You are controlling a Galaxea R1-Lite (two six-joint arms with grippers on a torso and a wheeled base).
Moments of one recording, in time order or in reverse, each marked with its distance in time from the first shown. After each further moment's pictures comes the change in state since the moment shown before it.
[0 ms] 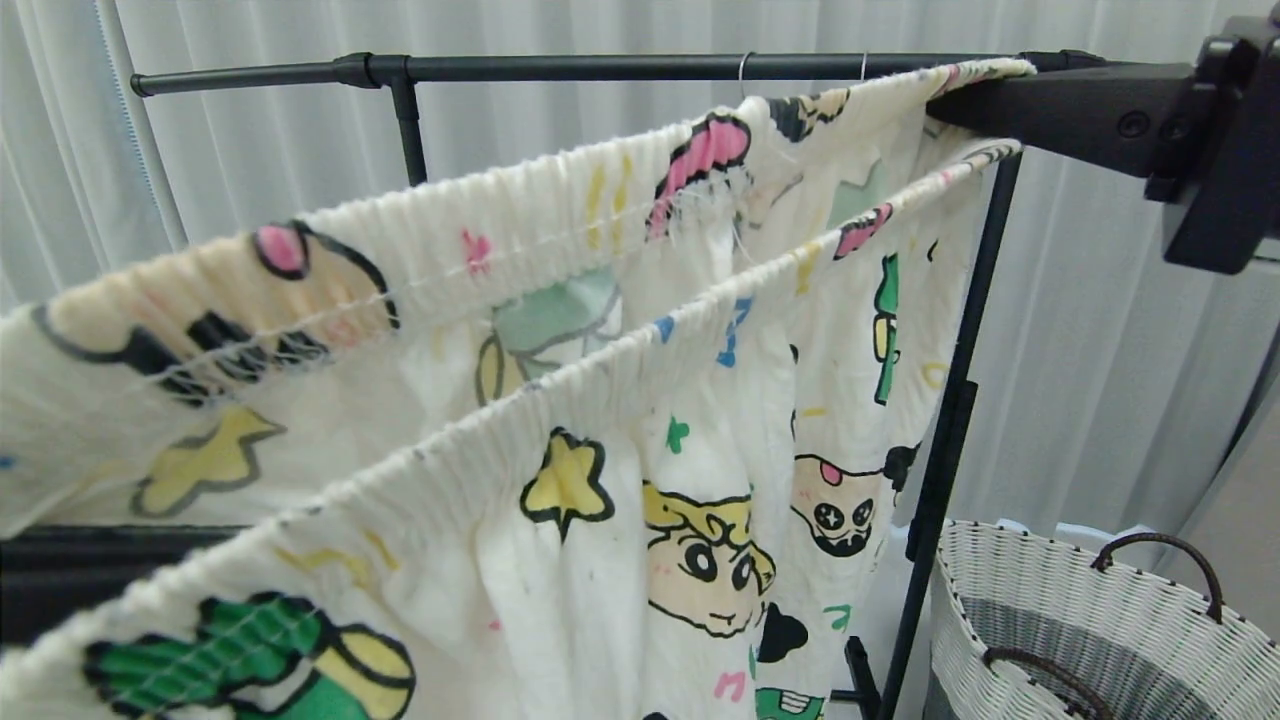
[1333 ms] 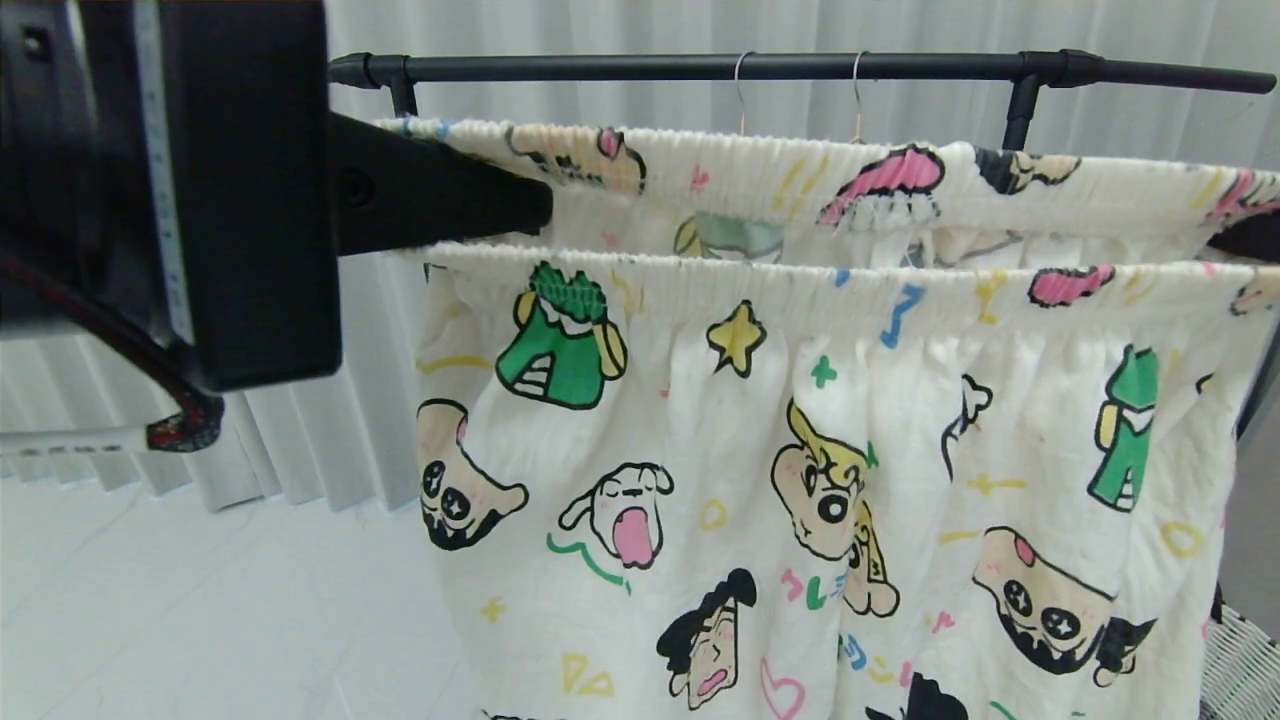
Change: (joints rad) left arm 0.345 0.139 -0.011 -0.307 0.014 0.341; right arm -0.036 -0.208 -0.070 0.509 -0.002 -0.006
